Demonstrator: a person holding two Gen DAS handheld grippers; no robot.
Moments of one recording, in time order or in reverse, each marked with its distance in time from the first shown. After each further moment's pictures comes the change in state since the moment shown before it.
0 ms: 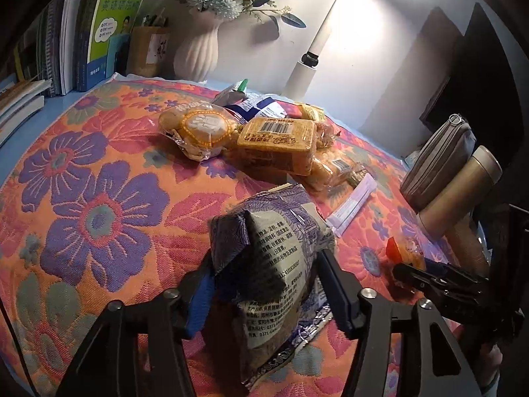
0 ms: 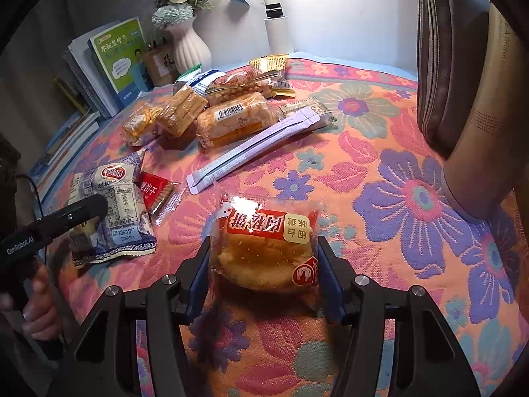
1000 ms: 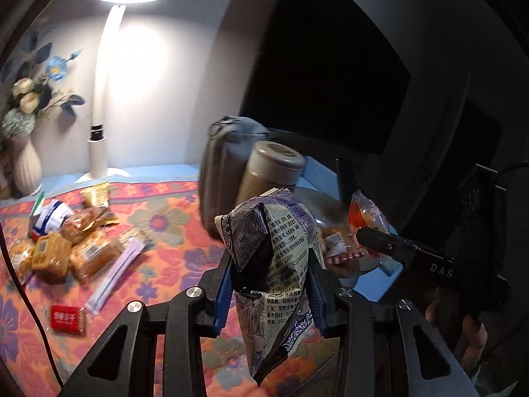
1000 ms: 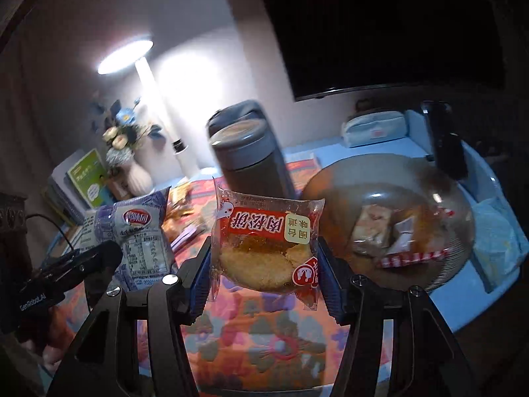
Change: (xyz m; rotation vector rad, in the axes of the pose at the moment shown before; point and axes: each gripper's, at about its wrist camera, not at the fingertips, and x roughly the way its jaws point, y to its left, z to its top) left arm -0.050 -0.275 0.020 0.379 -0.051 -0.358; right arm -0.227 -0.157 -0.015 0.326 -0.363 -0.174
